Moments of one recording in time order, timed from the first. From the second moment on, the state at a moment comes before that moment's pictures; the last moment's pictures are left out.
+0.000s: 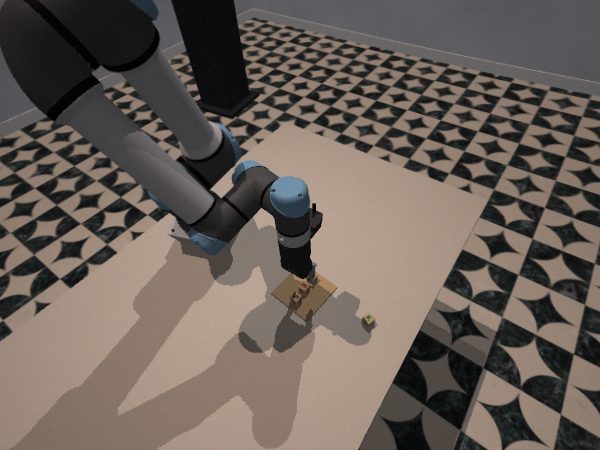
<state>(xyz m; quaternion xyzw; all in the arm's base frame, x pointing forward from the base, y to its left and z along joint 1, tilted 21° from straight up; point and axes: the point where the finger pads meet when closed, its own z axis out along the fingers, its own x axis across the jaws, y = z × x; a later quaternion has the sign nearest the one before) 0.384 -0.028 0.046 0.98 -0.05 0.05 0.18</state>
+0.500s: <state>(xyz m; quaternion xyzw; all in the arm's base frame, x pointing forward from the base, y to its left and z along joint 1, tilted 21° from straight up) 0.383 -0.022 0.064 0.98 -0.05 0.05 0.18</state>
